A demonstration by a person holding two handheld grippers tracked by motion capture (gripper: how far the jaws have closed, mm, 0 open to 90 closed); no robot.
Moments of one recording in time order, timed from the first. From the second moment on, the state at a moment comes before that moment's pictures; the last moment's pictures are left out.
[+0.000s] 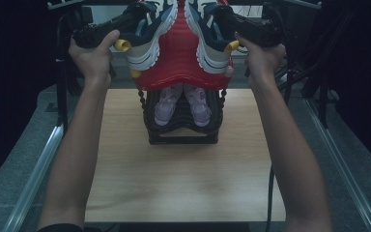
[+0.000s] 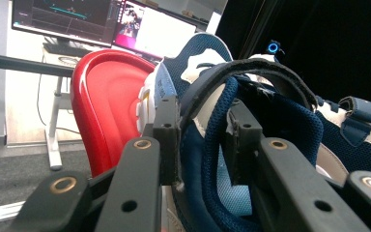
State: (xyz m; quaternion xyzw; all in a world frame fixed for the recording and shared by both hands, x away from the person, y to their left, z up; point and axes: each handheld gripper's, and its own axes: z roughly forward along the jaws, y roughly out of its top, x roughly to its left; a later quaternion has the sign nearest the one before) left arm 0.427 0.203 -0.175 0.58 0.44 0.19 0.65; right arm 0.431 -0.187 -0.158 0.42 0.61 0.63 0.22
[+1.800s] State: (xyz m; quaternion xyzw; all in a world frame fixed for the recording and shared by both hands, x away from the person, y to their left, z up) left arm 0.431 0.181 -0.207 0.60 0.43 0.22 0.64; right arm 0.449 -0.168 -0.183 0.40 0.65 0.60 0.23
